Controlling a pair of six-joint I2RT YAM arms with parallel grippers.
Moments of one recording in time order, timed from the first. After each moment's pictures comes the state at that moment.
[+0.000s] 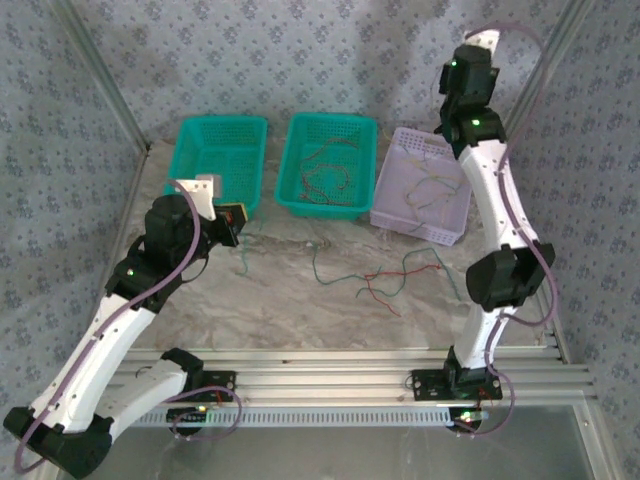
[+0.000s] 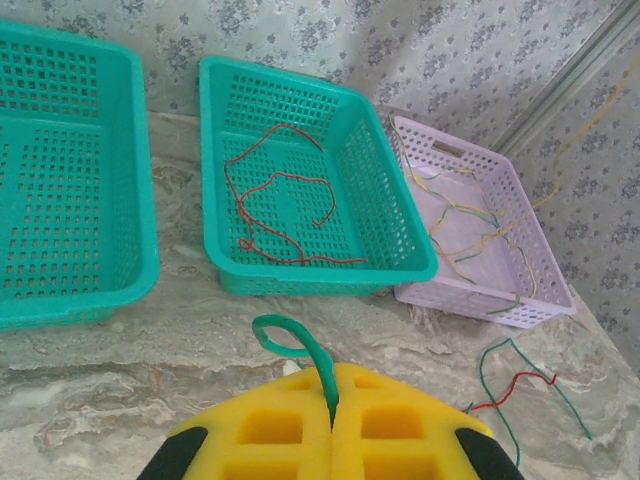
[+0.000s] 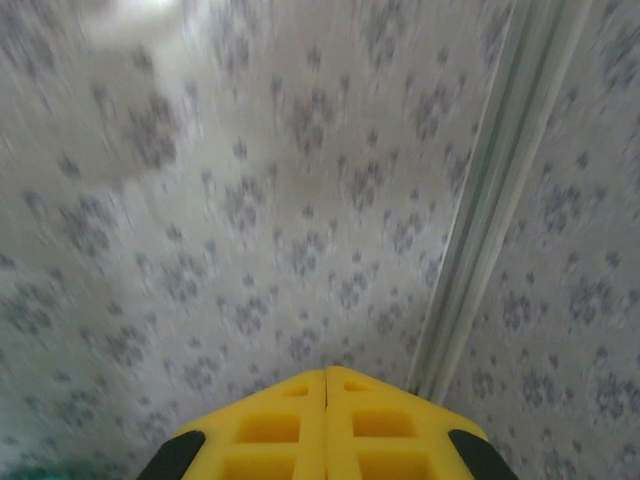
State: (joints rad) left arm -0.47 0.87 1.04 -0.53 0.05 -0.41; right arm 0.15 1.86 2.07 -0.37 0.57 0.01
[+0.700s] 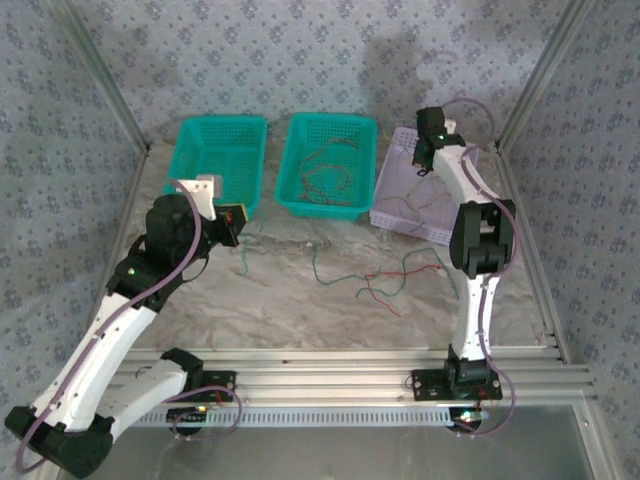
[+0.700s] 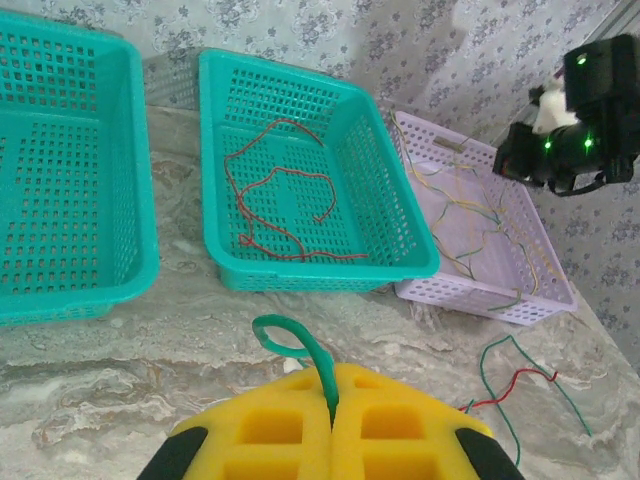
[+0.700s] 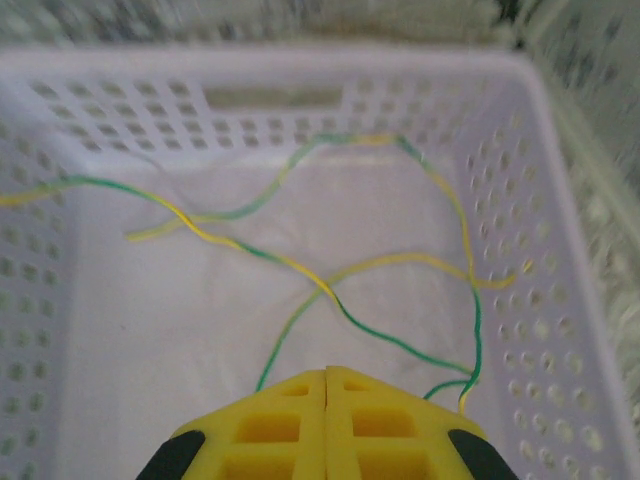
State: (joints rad) left arm -0.46 0.87 1.03 -0.52 0.07 -0.42; right arm 0.10 2.19 1.97 -0.72 0.39 0.35
